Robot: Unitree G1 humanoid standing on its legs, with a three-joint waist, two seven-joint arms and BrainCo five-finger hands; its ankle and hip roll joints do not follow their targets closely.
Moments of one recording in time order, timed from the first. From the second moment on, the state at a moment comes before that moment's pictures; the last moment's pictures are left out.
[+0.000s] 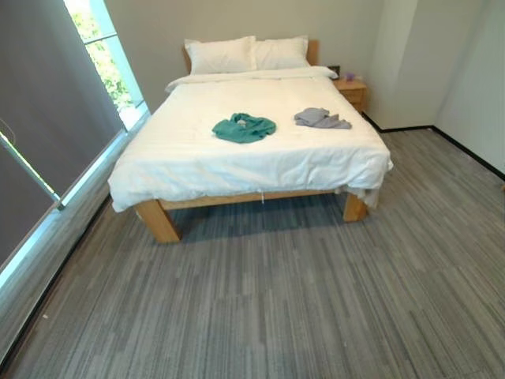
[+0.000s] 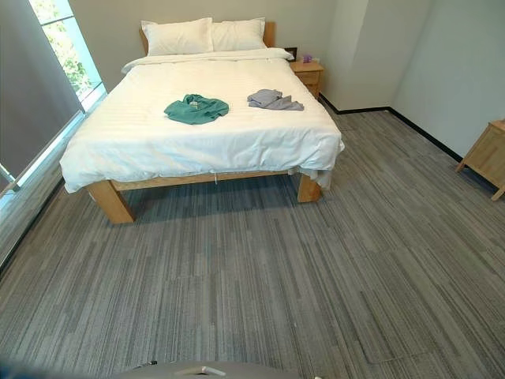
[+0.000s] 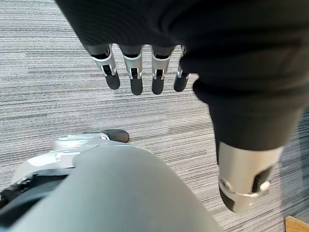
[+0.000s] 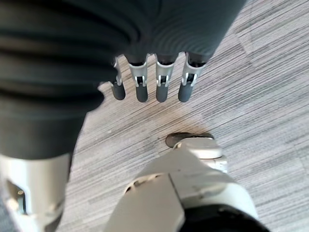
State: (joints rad) left arm 0.02 0.19 -0.15 1.38 -0.19 -0.08 -0.08; right arm 0.08 -0.25 0.13 1.42 0.47 -0.03 0.16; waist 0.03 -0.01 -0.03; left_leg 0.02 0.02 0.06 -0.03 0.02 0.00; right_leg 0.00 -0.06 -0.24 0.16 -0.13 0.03
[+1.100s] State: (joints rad) left arm 0.11 0.28 -0.17 0.36 -0.26 -0.10 0.06; right arm 0.18 -0.37 0.15 0.28 0.35 -0.09 0.08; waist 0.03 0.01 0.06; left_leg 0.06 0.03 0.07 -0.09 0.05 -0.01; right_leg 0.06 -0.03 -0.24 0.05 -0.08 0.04
